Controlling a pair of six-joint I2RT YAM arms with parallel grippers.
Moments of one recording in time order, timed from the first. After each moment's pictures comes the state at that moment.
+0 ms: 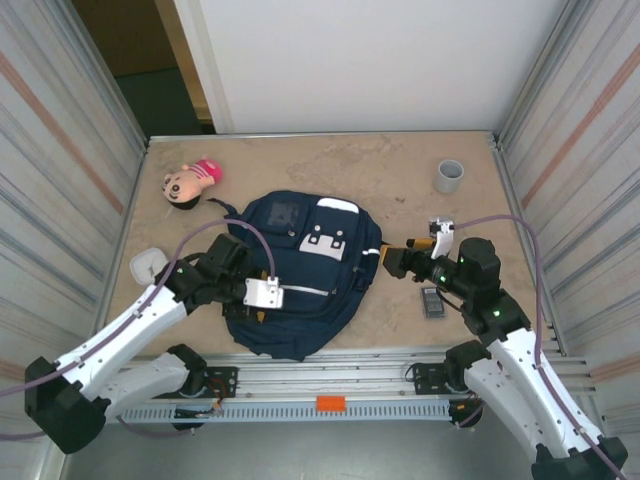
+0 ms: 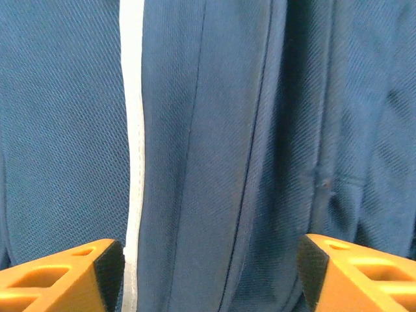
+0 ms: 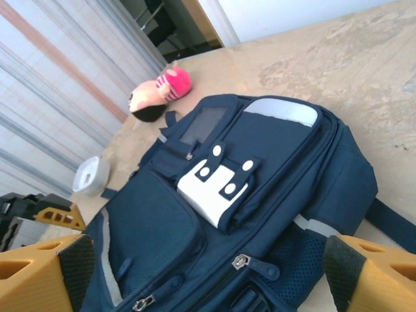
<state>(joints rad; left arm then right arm) -0.64 0.97 0.77 -0.91 0.19 1.05 0.36 0.57 0.56 -0.29 -0.37 0.47</state>
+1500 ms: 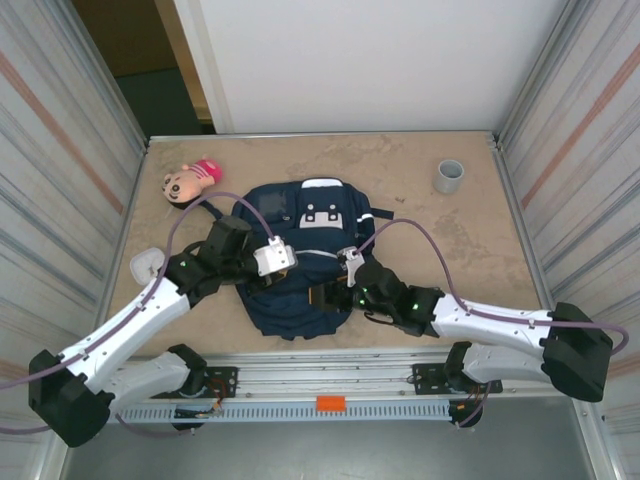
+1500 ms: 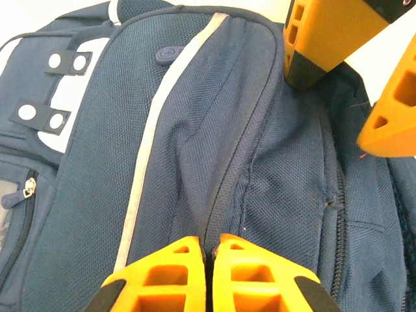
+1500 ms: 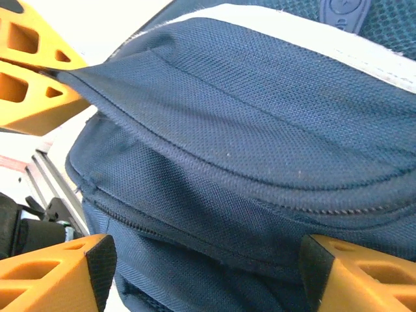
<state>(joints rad) -0.63 1.01 0.83 -0.61 0.29 0.64 1.07 1.11 0.55 0.05 0.04 0.72</state>
